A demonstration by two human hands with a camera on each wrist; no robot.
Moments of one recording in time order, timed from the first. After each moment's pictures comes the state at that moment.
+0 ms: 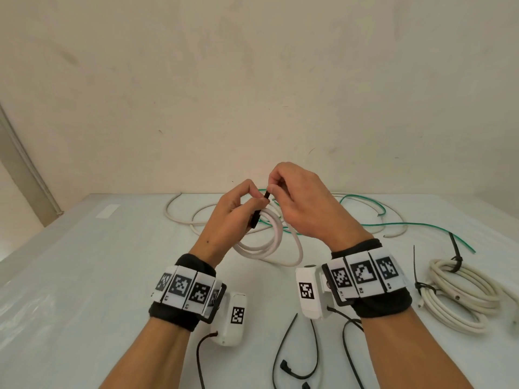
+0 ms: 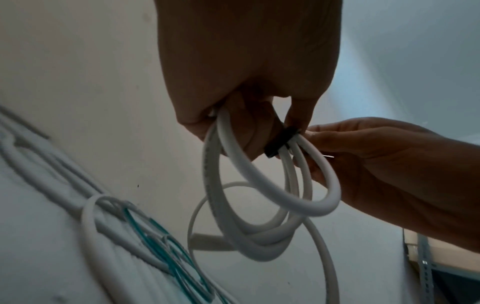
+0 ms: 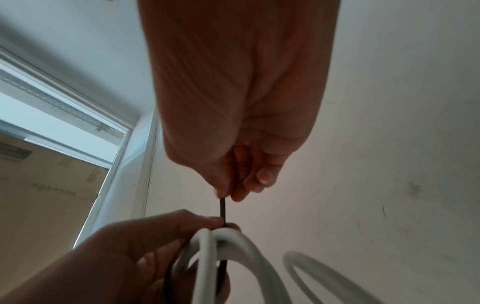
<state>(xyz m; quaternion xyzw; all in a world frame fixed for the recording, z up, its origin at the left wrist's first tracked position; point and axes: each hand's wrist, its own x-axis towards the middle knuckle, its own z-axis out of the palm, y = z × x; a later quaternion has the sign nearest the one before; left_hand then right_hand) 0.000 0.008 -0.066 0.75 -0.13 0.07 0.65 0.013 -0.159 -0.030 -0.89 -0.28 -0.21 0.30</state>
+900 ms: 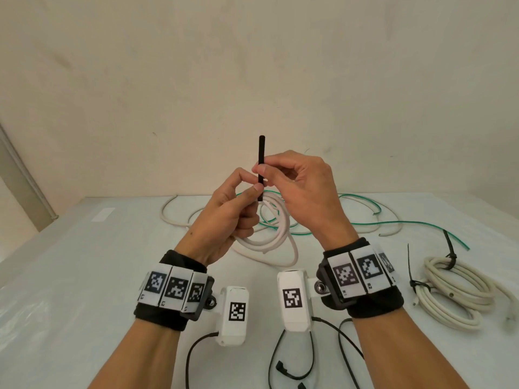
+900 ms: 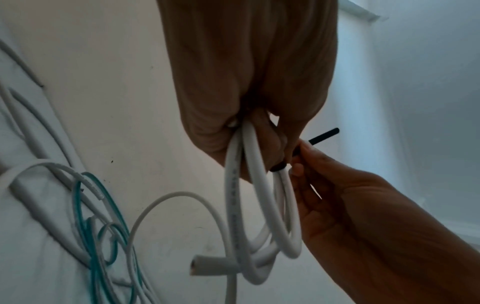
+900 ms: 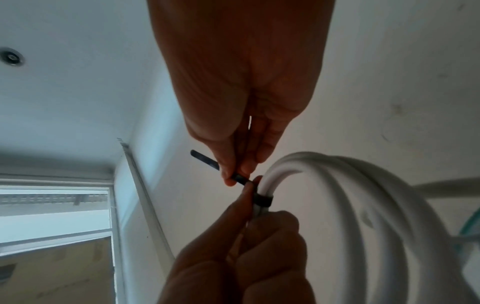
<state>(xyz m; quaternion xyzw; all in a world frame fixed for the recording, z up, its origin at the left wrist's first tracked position) -0.002 0.008 -0.053 0.63 -0.19 -0.04 0.75 0.007 -0.153 -0.021 -0.76 -0.22 -0.26 0.56</state>
